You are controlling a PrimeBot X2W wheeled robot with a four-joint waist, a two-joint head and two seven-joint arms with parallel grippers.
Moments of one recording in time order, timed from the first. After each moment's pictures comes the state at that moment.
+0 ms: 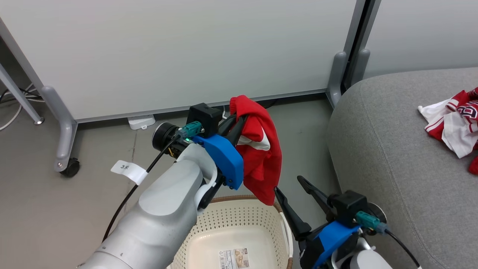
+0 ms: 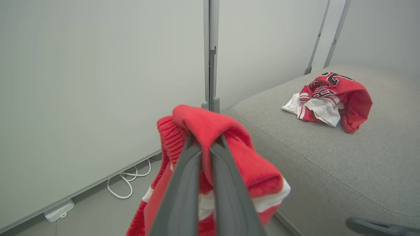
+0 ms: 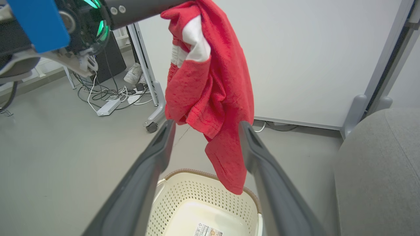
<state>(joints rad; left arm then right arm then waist) -0.82 0.05 -0.88 0.87 -0.71 -0.12 -0.19 -0.16 -0.05 0.34 0.25 0.20 0.13 -0.07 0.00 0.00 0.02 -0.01</state>
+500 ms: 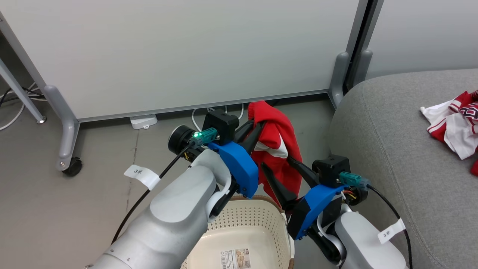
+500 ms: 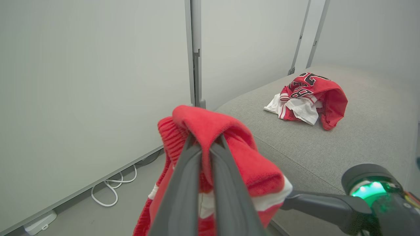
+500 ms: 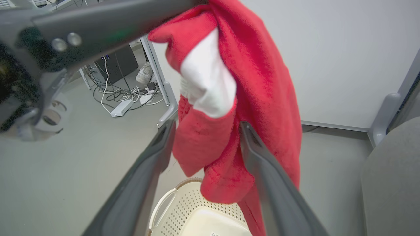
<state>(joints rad) -0.81 0.05 -0.95 0.79 -0.75 -0.11 -0.18 -0.42 -0.05 0.45 0.52 0.38 0.13 -0.07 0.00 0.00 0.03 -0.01</state>
